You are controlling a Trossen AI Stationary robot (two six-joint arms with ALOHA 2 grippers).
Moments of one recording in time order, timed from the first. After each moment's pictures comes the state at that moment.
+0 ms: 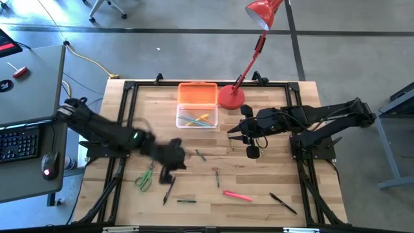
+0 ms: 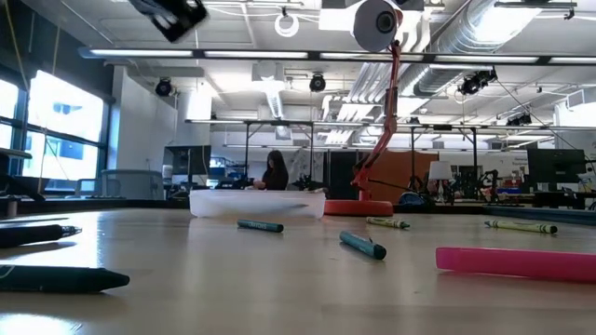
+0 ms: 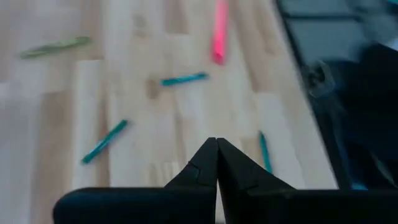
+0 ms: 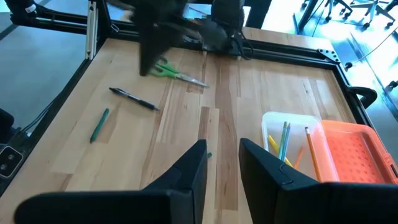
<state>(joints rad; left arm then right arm) -0.41 1.32 1.05 -0.53 -0.07 -0.28 0.15 1.23 1.21 -0.49 0.10 -0.03</state>
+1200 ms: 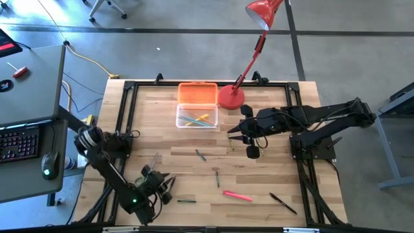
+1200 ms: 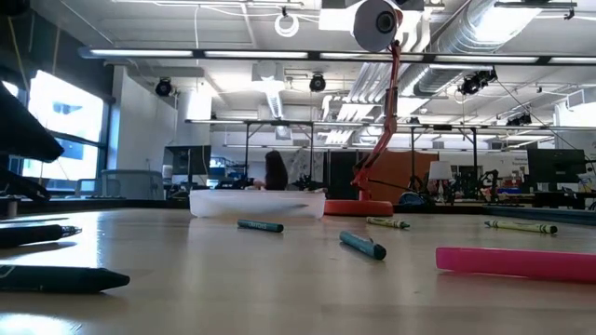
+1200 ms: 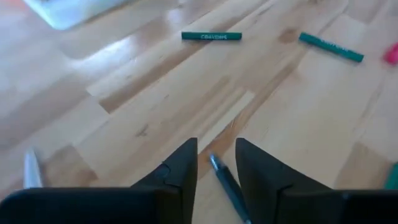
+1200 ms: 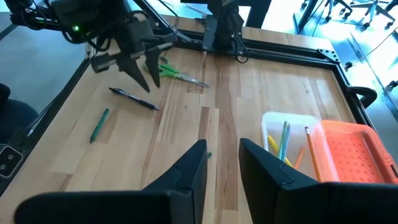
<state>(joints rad) -0.98 1.84 1.05 -0.89 -0.94 -1.81 0.15 1.23 1.21 -0.49 0.10 -0.03</state>
